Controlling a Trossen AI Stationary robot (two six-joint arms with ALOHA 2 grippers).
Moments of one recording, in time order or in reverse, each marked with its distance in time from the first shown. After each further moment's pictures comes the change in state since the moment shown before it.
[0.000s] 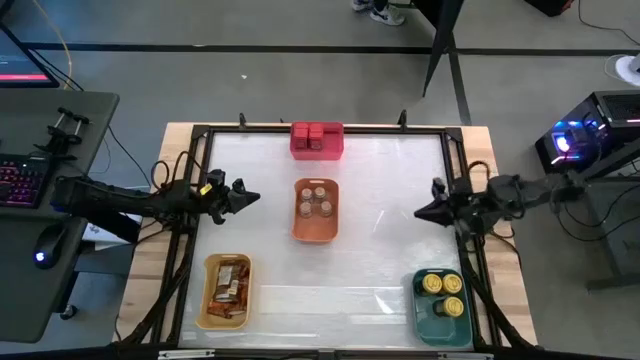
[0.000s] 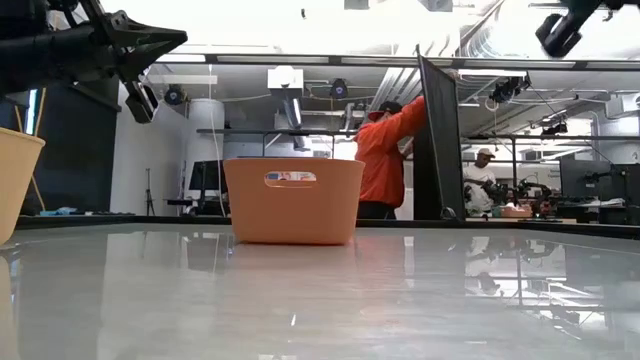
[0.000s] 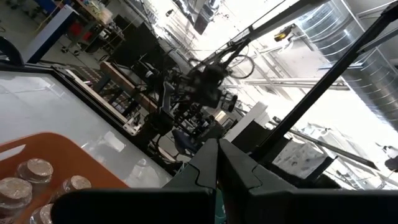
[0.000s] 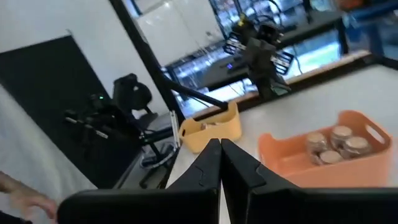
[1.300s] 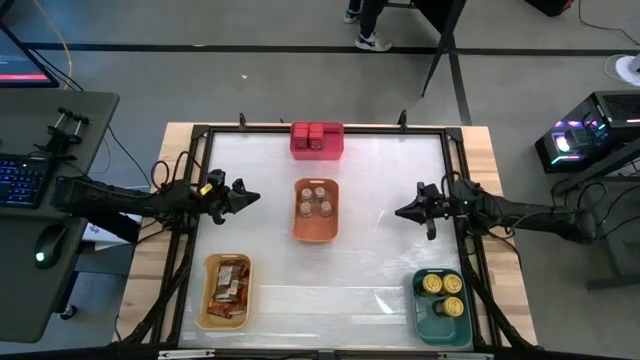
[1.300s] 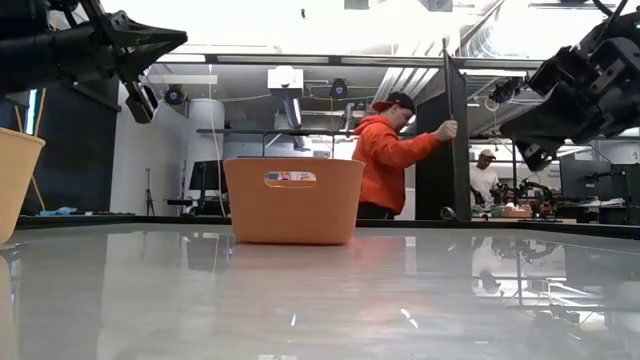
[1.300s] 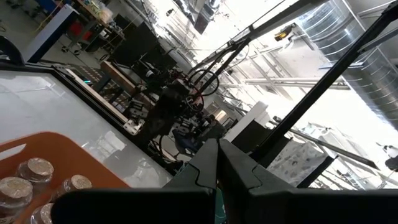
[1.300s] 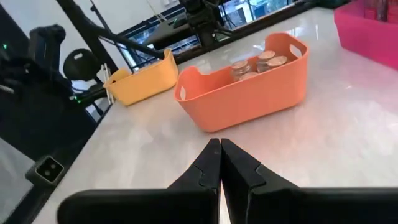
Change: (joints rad) left arm 0.000 0.000 0.001 -0.003 0.000 0.000; right arm -0.517 -0.075 -0.484 0.262 -0.411 -0.127
